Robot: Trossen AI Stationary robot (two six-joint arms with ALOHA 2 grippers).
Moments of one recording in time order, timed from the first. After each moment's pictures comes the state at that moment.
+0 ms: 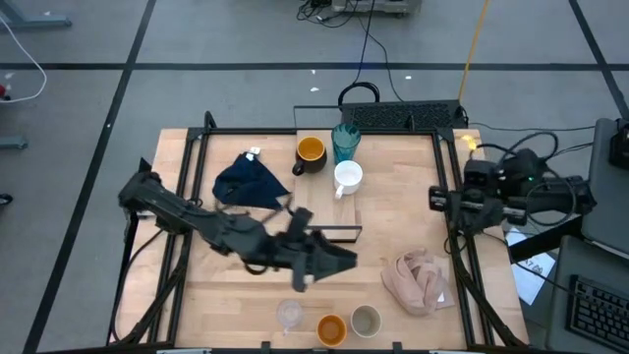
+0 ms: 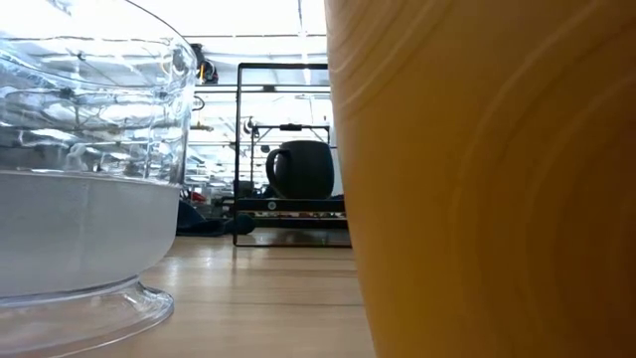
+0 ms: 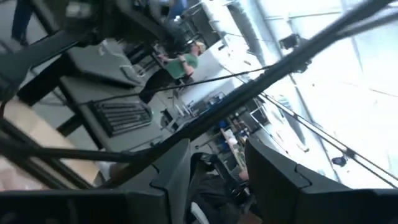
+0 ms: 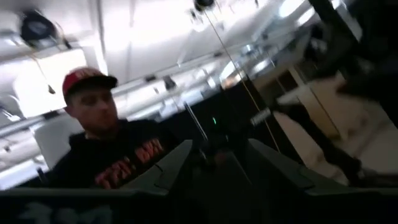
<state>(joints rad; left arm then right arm) -0.45 1.70 1.68 0.20 -0.30 -0.92 0.04 0.63 0.71 0.51 -0.79 1.03</state>
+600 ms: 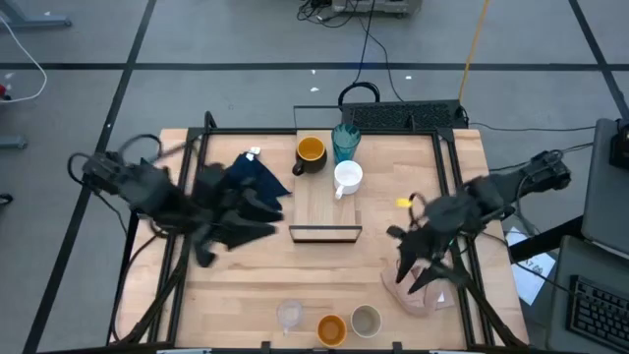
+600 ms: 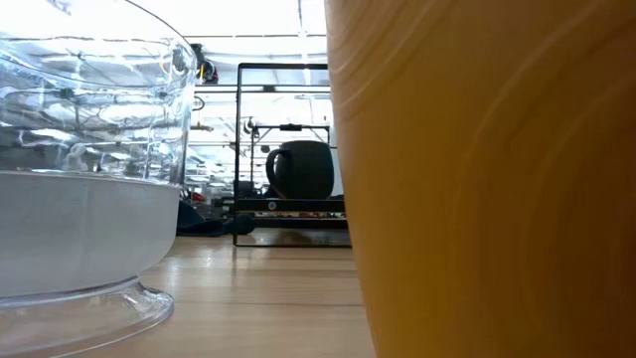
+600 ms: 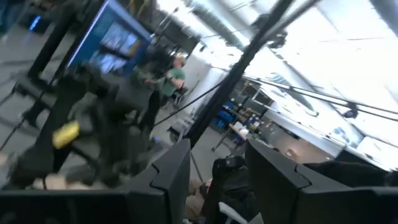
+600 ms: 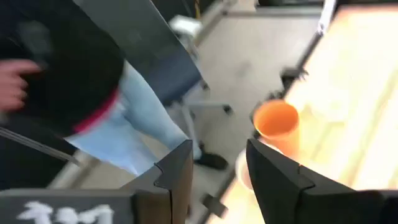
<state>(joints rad) -0.50 1.34 1.68 -0.09 -0.30 -0.54 0.45 1.21 1.34 -0.69 -0.47 0.26</state>
